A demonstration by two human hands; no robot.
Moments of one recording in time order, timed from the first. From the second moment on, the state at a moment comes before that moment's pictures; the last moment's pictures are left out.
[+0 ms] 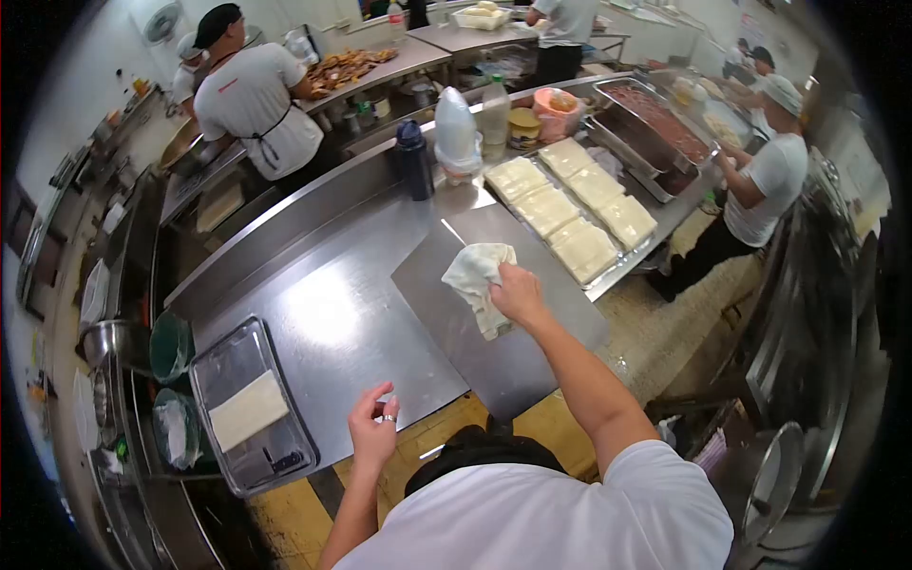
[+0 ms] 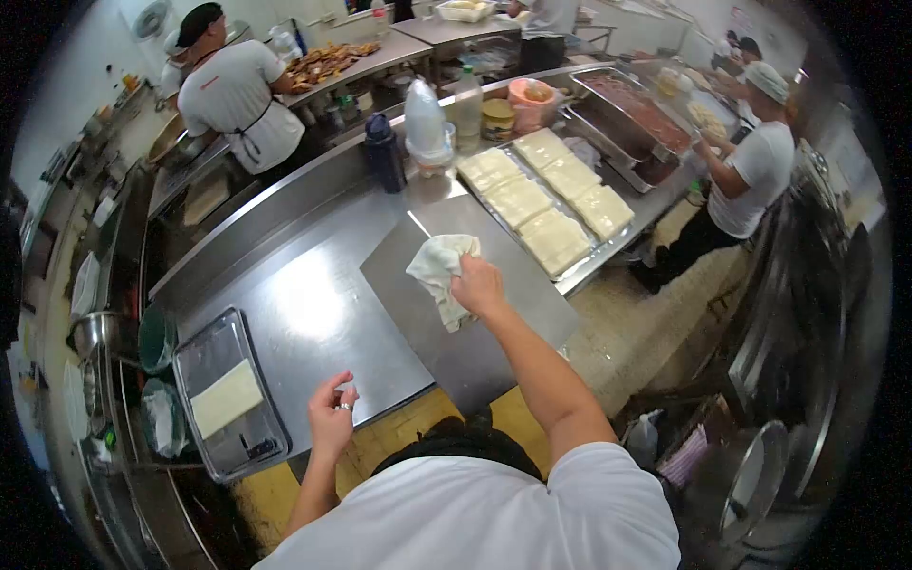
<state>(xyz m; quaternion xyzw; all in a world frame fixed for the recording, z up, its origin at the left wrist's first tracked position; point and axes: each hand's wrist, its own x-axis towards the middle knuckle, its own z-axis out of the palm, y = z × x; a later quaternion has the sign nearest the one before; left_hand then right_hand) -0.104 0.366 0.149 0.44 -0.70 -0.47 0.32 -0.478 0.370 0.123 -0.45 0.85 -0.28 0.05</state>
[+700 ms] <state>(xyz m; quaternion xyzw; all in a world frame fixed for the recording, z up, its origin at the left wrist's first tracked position) -0.136 0.388 0.140 0.47 -0.66 -0.47 0.34 -0.525 0.304 0.104 -0.44 0.85 -0.26 0.12</state>
